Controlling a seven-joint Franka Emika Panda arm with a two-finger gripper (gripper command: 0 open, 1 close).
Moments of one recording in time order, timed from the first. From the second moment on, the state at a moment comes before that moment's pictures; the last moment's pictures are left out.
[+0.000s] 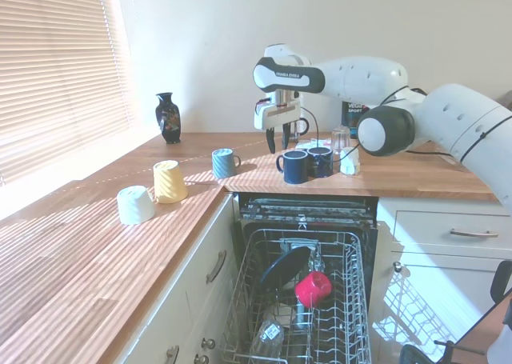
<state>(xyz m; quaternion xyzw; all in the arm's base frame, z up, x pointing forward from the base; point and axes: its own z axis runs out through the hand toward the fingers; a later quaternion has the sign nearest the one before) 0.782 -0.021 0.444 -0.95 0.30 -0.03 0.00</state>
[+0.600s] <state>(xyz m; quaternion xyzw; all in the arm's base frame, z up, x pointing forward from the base) 0.739 0.096 0.538 -0.94 0.34 -0.03 0.01</state>
